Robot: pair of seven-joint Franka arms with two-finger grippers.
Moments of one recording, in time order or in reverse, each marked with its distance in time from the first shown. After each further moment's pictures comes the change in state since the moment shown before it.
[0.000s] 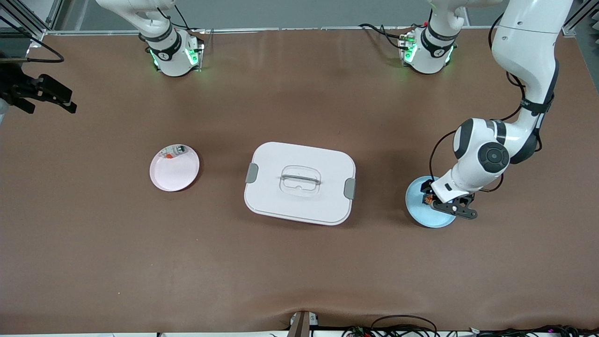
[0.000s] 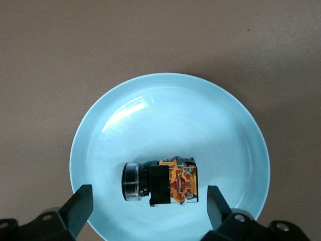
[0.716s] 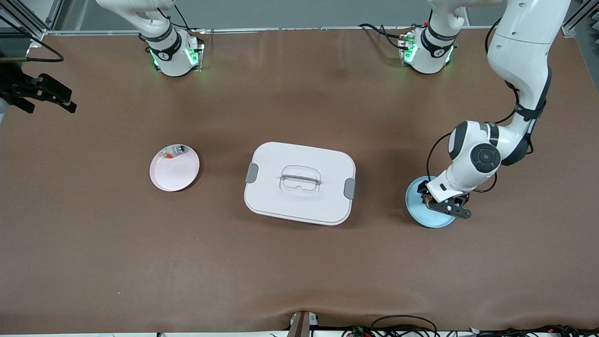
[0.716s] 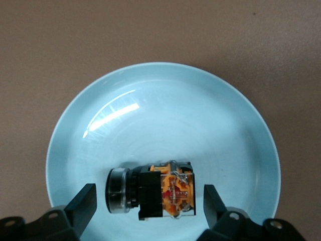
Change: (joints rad) left arm 0.000 0.038 0.000 -0.028 0.006 0.072 -0.016; right arm 0.000 -0.002 0.000 0.000 0.000 0.000 0.000
